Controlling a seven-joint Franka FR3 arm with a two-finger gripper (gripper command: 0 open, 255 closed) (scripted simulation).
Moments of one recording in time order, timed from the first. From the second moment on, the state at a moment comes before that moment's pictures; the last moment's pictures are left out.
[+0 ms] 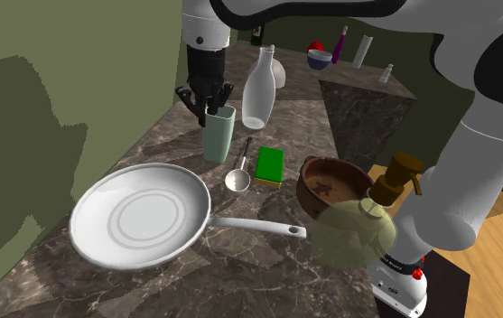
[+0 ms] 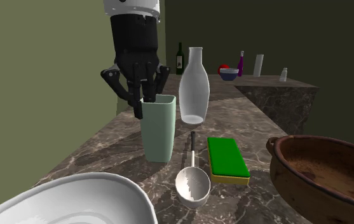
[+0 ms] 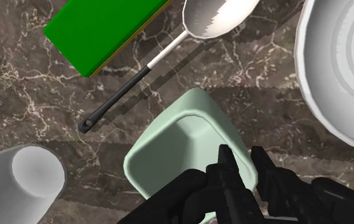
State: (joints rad) arm 0.15 0.14 0.44 -1.58 -0.05 1.69 0.69
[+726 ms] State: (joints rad) arm 0.15 0.15 0.44 -1.54 -0.05 1.64 0.70
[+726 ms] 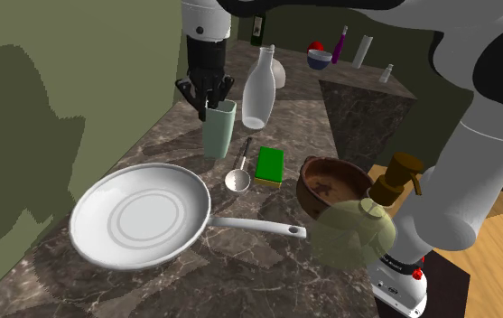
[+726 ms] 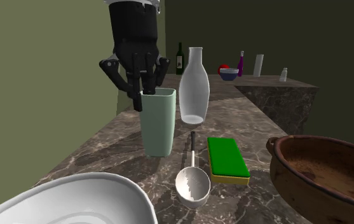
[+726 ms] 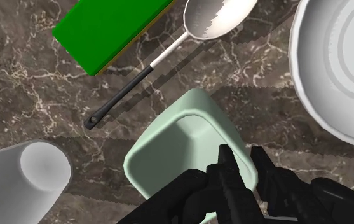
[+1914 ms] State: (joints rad) arm 0.20 0.26 0.45 -1.15 -0.10 1.35 0.72
